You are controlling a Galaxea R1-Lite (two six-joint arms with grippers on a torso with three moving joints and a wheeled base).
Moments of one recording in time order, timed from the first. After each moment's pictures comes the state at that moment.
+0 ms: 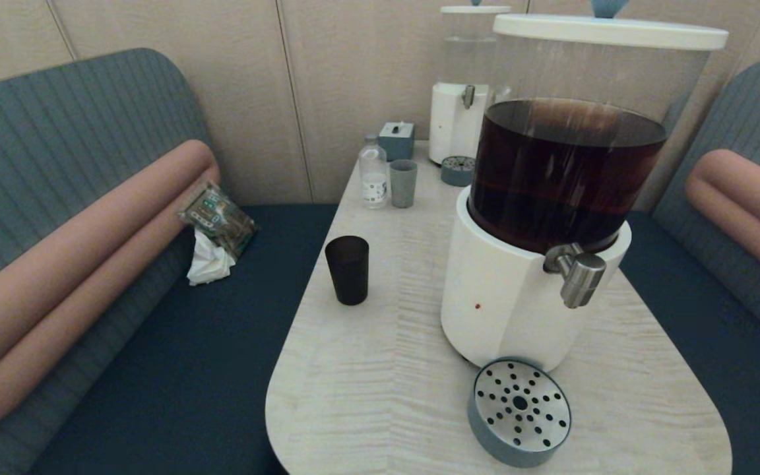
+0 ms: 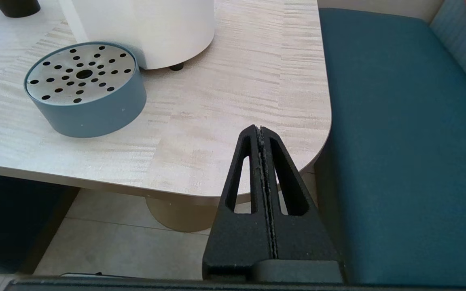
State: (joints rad) left arm 0.01 0.01 -0.01 -0.07 -0.09 0.06; right arm 0.00 0.00 -0.02 0.06 0.03 0.01
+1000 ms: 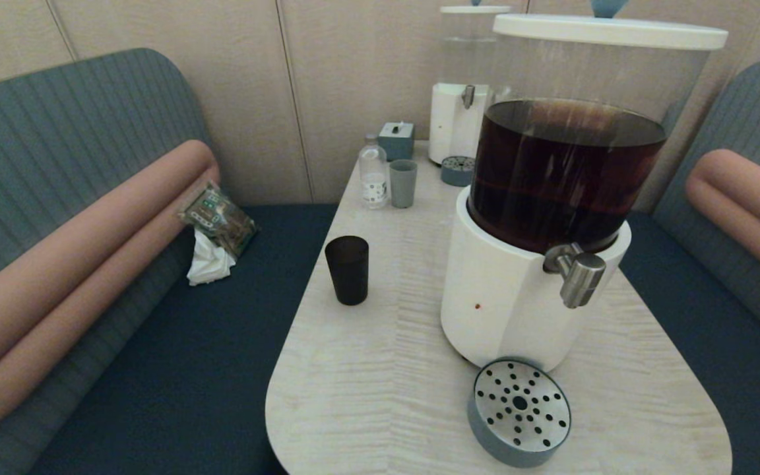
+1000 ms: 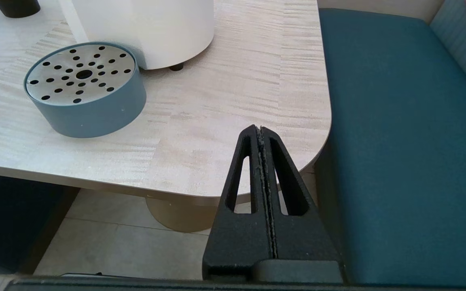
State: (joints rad) left arm 0.01 0.00 0.00 0.01 -0.01 0.05; right arm 0.00 0.00 -0.02 0.06 0.03 0.01
